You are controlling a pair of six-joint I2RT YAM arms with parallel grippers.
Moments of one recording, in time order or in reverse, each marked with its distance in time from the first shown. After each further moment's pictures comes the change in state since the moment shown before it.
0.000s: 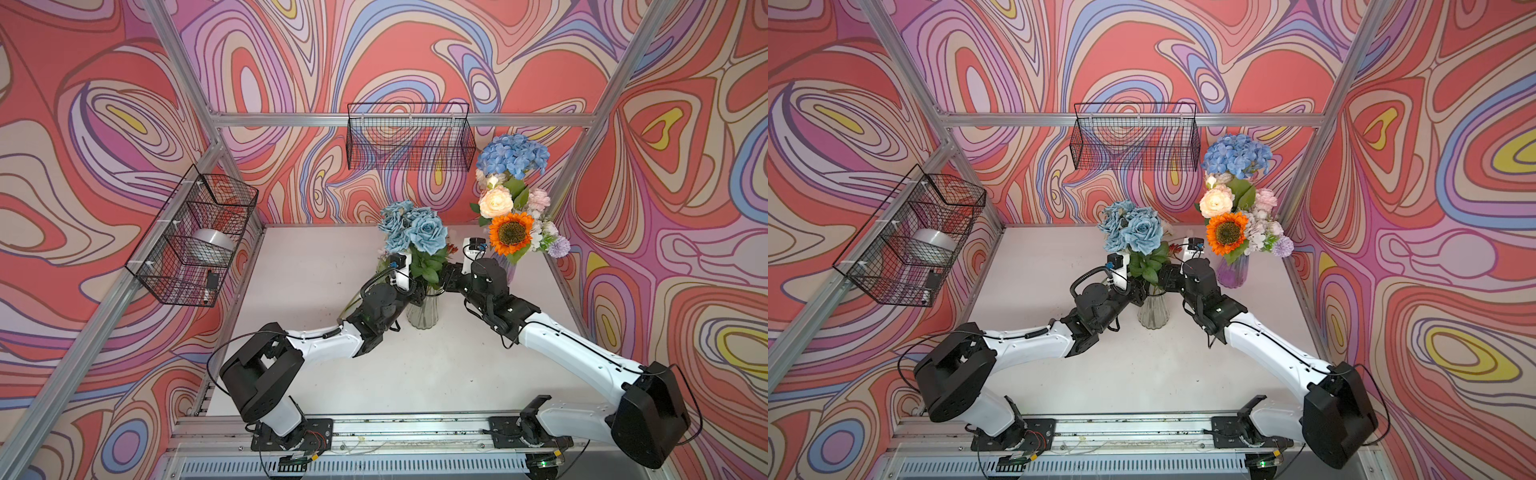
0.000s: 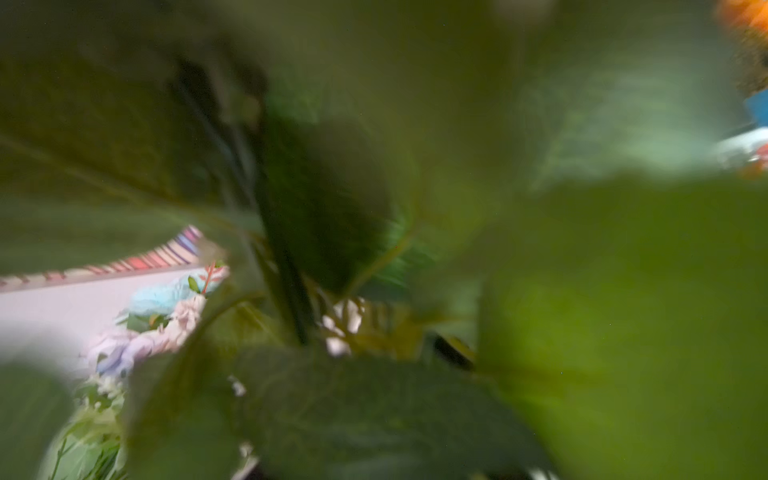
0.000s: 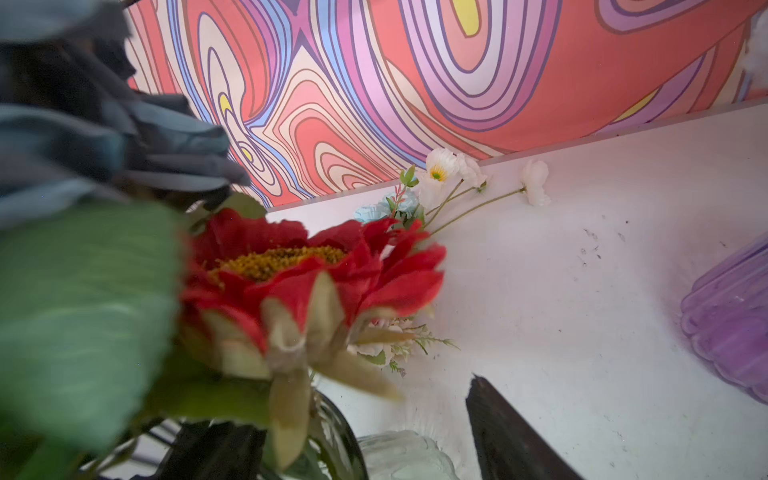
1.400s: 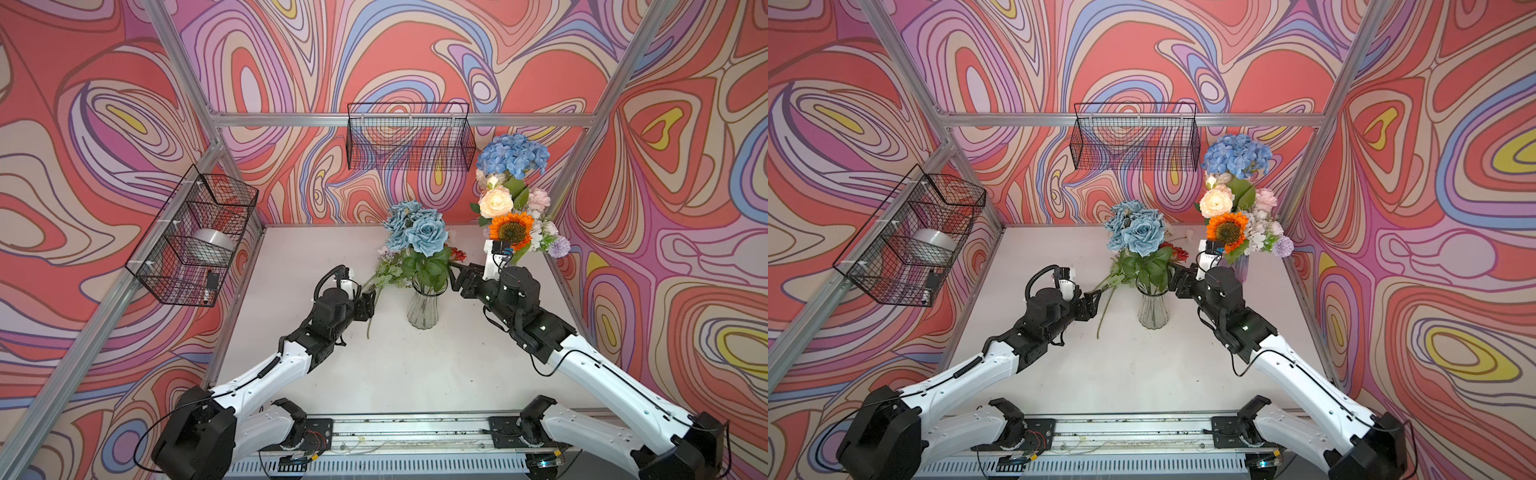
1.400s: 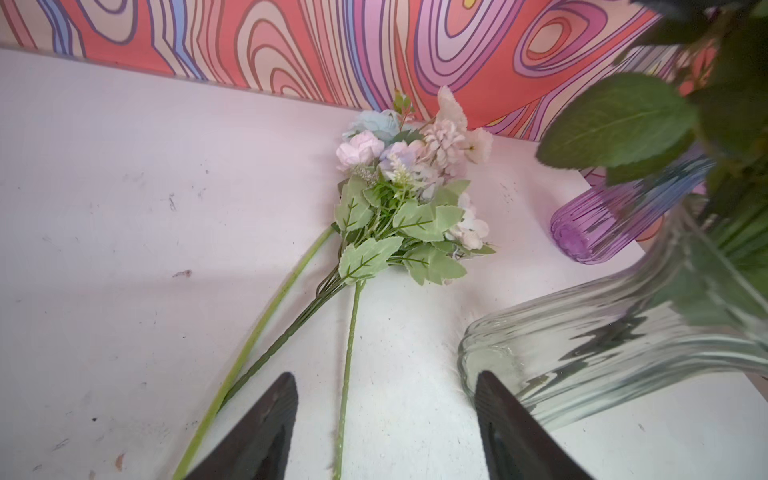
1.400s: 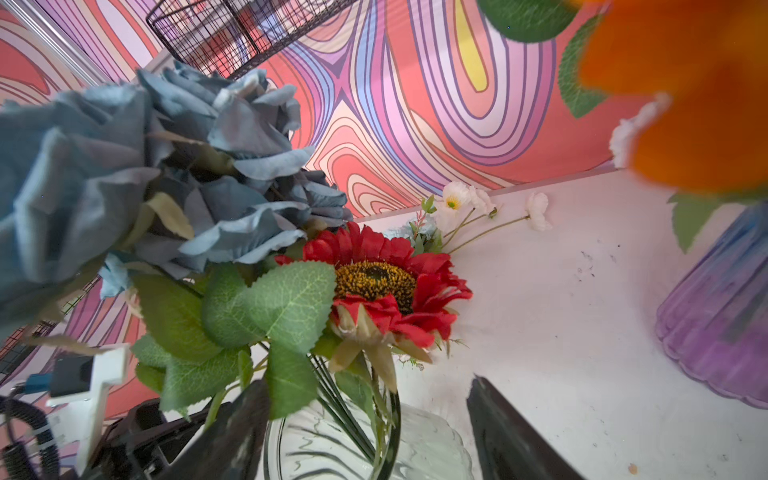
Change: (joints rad) left arm 0.315 -0.438 -0.243 -0.633 0.116 -0.137; right arm 0.000 -0.266 -0.029 -0.130 -0.028 0.000
